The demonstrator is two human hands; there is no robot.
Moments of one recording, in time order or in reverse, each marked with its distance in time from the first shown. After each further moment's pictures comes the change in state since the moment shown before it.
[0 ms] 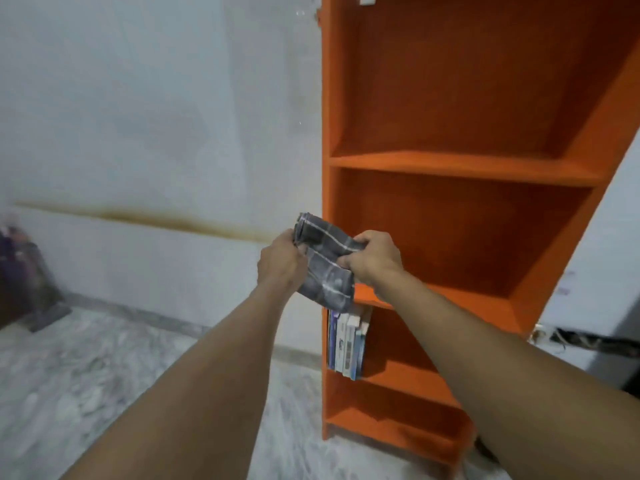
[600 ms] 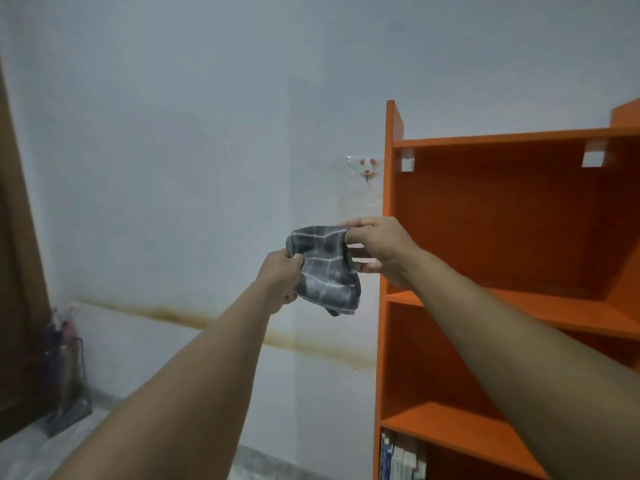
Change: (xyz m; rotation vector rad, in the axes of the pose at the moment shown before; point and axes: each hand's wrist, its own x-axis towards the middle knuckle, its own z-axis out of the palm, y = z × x) left_hand 0.101 0.080 -0.216 -0.510 -0.078 -0.047; right_hand -0.007 -0.270 -0.003 0.285 -0.276 -0.342
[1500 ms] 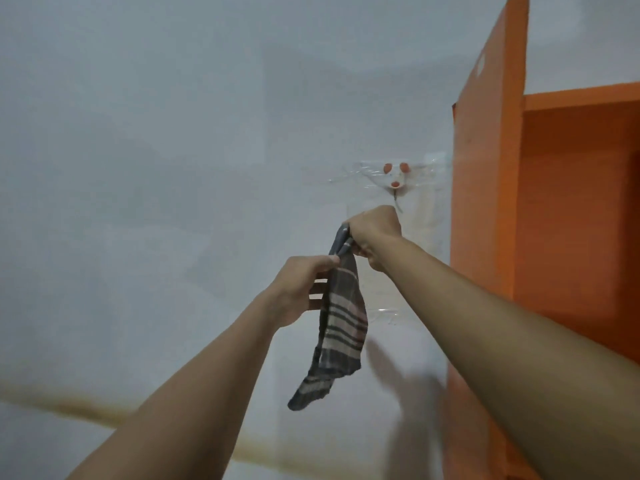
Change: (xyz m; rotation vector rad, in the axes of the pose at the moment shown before) left_hand 0.362 -0.020 0.052 -0.172 -0.406 0.148; right_hand 0.411 0.078 0.018 -0.047 0.492 0.031
